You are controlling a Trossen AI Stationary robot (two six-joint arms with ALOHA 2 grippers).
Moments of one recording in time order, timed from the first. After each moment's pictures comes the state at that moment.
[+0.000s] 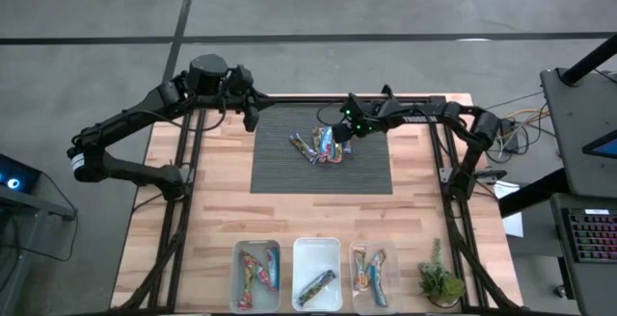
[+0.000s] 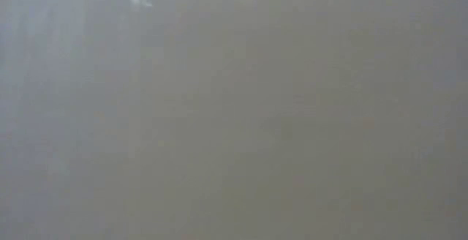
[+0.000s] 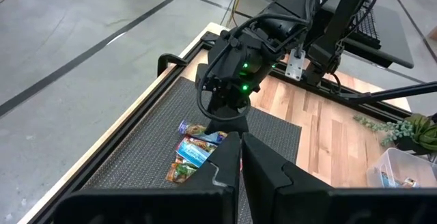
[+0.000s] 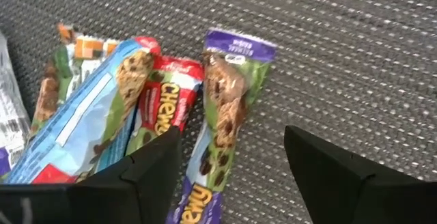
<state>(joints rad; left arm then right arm) 0.51 1.14 1.29 -0.55 0.21 -0.11 -0.51 1.79 1.09 -0.43 0.10 0.71</state>
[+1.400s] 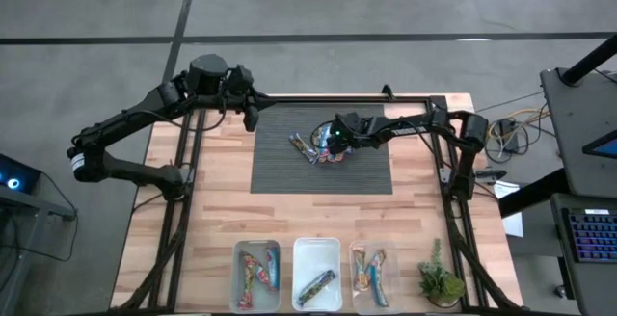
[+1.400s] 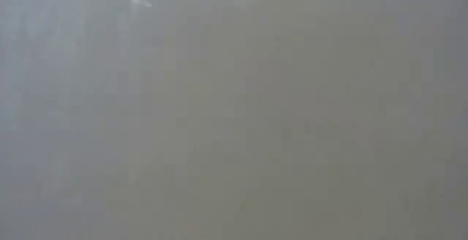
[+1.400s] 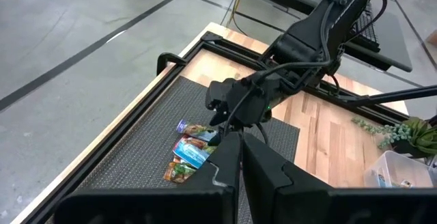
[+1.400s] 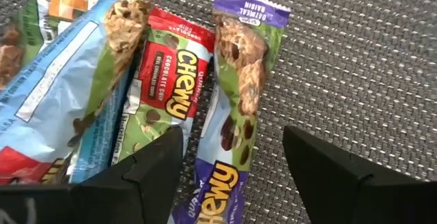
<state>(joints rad) 0.52 1.14 1.29 -0.55 0.21 -0.12 -0.36 1.87 1.09 -0.43 0.34 0.84</state>
